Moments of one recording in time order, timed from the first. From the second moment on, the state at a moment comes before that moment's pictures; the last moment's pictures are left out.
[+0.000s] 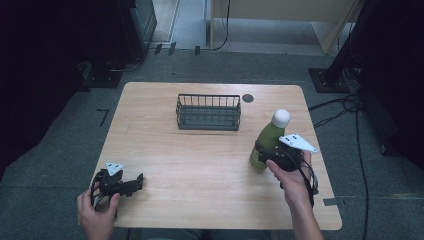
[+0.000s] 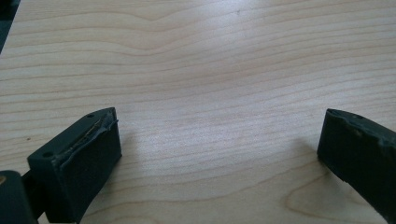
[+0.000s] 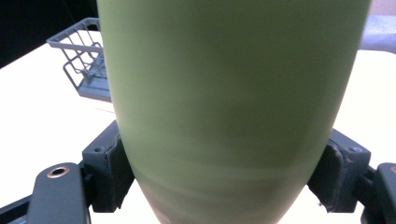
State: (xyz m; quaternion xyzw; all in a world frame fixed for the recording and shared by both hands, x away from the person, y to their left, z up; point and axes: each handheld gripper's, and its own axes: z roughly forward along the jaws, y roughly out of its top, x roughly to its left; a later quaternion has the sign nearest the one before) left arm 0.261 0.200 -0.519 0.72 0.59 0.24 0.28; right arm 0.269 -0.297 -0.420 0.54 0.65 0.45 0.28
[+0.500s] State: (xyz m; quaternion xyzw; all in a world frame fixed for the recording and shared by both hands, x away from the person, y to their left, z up) left arm 0.261 0.200 -0.519 0.72 0.59 0.24 0.28; right arm 0.285 -0.268 -0.394 0.51 0.67 0.47 0.27
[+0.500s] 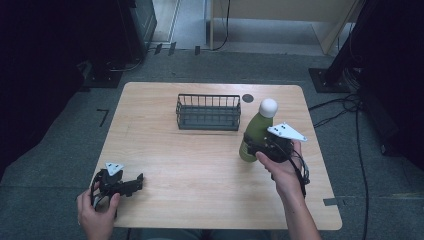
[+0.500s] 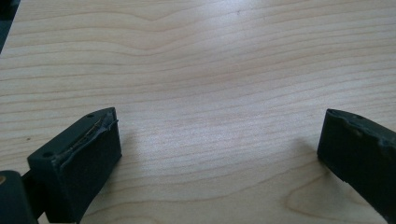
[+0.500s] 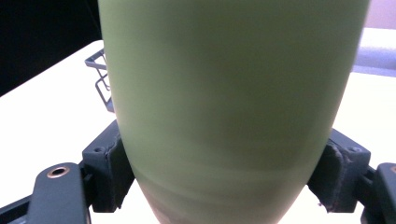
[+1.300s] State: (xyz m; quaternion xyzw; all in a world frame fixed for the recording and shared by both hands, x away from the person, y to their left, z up) left arm 0.261 0.200 -0.519 0.72 0.59 0.24 0.28; right arm 0.322 -0.232 -0.358 0.49 0.68 0.48 0.27
